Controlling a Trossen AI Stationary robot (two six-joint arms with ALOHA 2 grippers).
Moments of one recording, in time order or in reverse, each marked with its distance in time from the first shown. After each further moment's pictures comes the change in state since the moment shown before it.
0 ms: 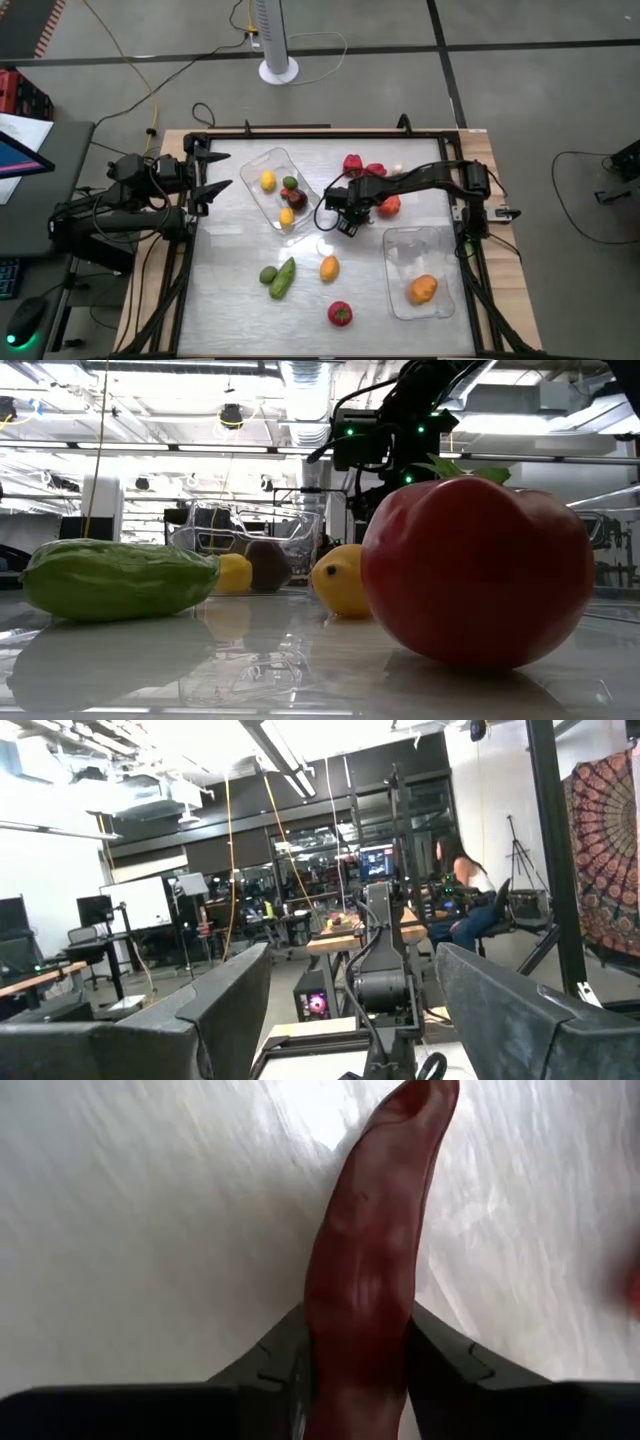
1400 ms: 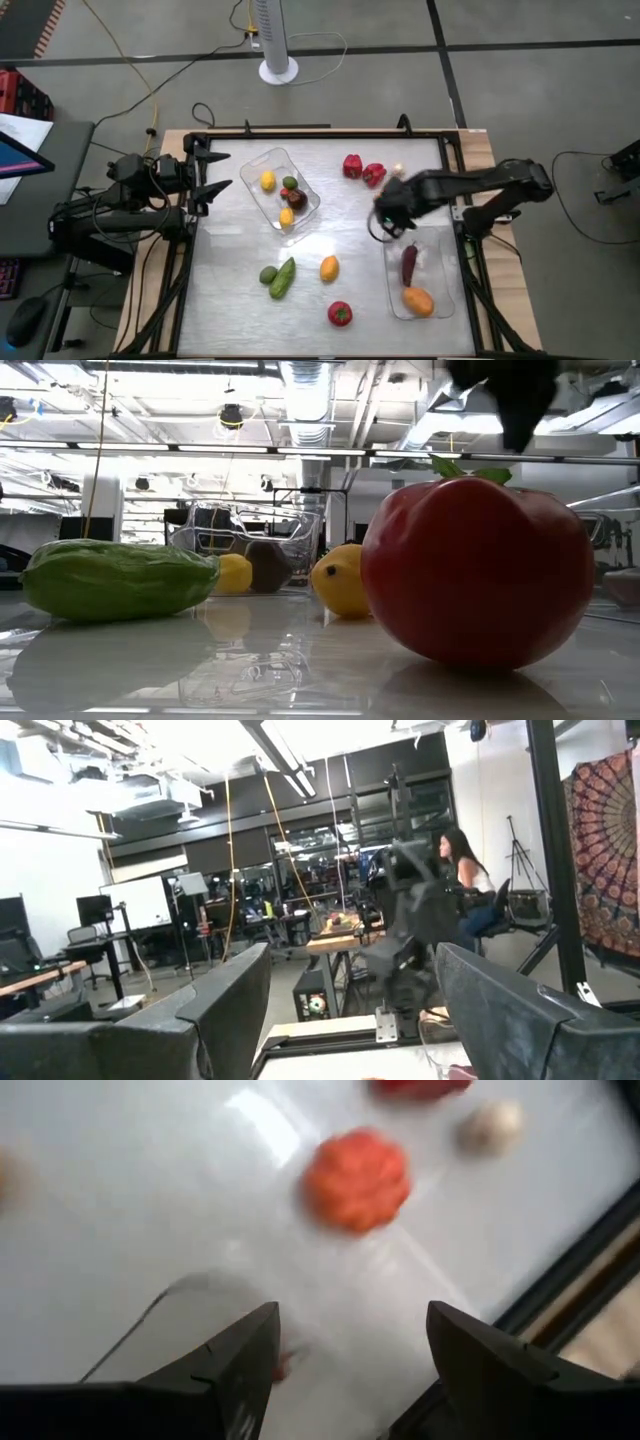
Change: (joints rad) left arm 0.000 0.000 0.000 0.000 0.000 -0.003; right arm 0.226 -0.441 0.112 -0.665 0.135 0.420
